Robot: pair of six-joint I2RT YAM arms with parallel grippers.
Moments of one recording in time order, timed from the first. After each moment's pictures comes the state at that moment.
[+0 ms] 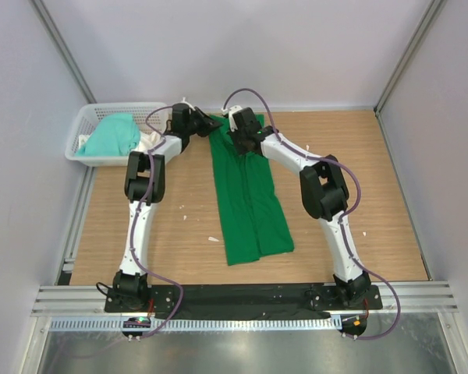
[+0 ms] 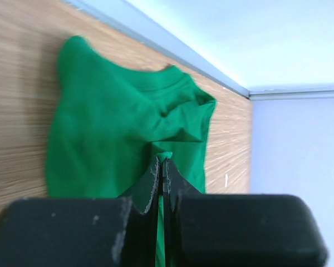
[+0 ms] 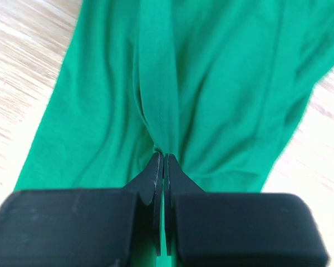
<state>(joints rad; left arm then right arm) -0.19 2.62 2.05 0.21 0.45 -0.99 0.57 2.32 1.97 -0.40 0.10 -0.06</state>
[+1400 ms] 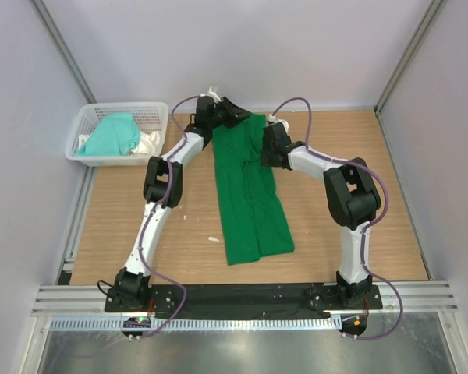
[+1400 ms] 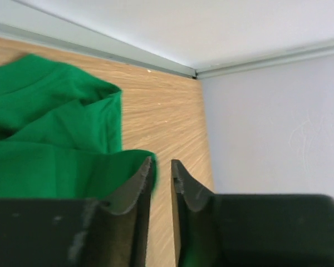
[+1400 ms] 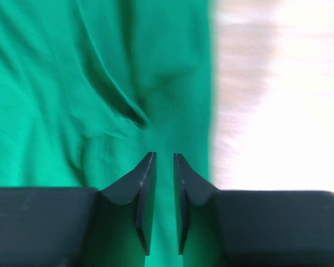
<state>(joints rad) -0.33 2.76 2.37 0.21 0.46 -1.10 0.45 2.08 1.50 -0.23 0.16 0.40</state>
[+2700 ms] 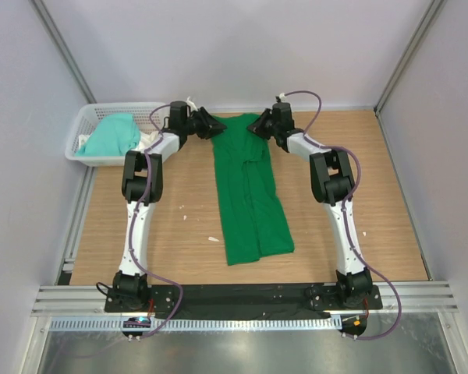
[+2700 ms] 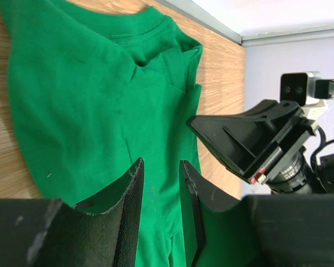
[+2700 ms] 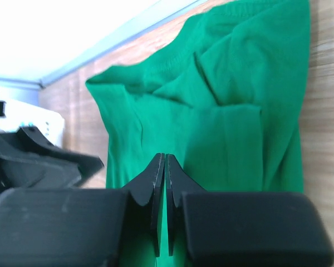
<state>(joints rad) -0.18 2.57 2.05 0.10 0.66 -0.92 0.30 2.50 1.96 0.10 -0.25 0.80</state>
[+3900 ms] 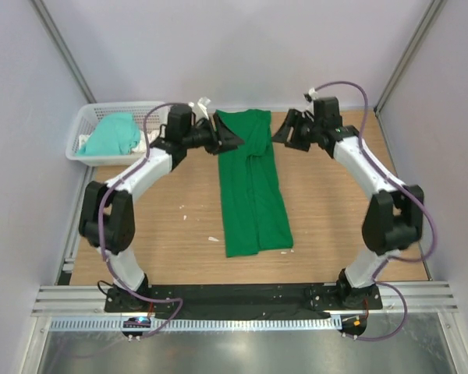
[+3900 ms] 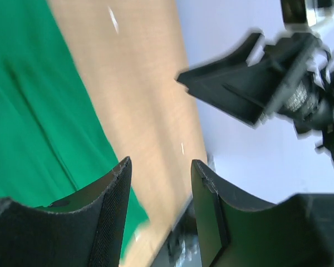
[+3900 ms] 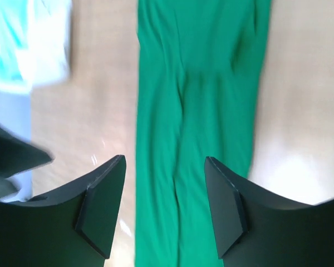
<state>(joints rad) -0.32 1.85 1.45 0.03 0.67 -0.87 0.21 1.79 1.55 -0.38 -0.36 0.51</state>
